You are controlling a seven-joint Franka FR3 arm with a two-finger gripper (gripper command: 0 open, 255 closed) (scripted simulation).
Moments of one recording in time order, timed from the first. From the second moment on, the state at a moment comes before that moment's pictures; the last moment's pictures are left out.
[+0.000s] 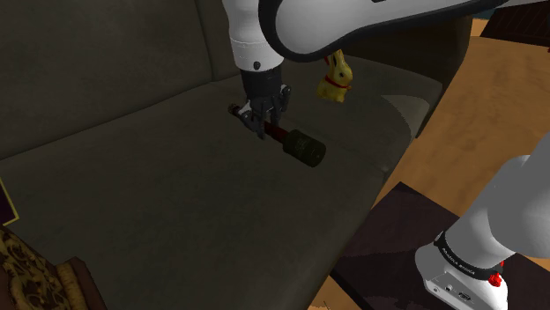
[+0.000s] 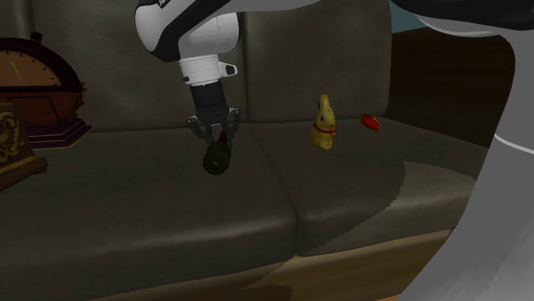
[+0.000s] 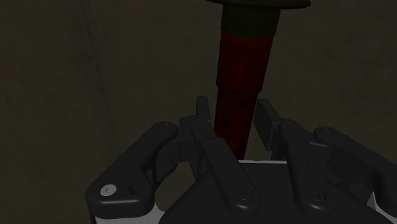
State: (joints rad) arm 0.12 0.01 0.53 -1.78 -0.16 1.72 0.61
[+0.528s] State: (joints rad) arm 0.12 0.01 0.53 -1.74 -0.16 1.69 0.60
